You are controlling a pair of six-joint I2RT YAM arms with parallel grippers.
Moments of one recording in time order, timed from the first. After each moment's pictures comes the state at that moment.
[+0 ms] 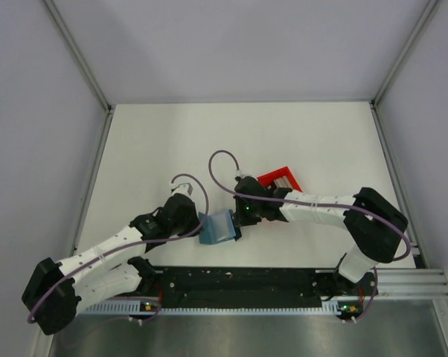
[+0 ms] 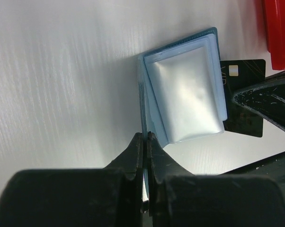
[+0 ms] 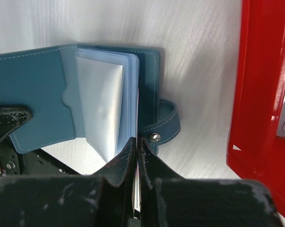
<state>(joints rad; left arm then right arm) -0.74 0.93 0.47 -0.40 -0.07 -0.78 0.96 1.61 0.92 -0.26 -0.02 0.76</state>
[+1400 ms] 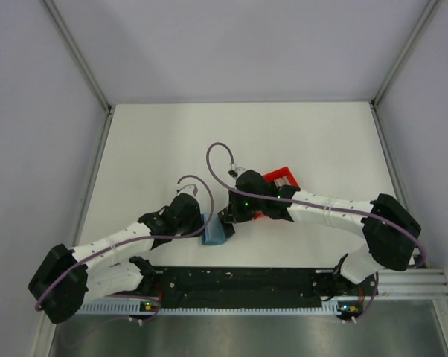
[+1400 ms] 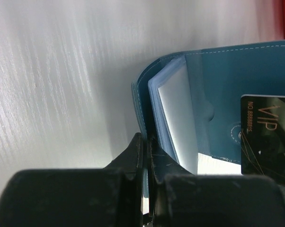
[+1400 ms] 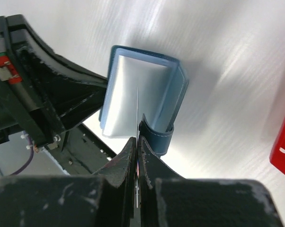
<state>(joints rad) -0.74 1.05 0.45 -0.30 -0.04 -0.76 0.98 1.51 0.96 -0.22 -0.14 0.71</state>
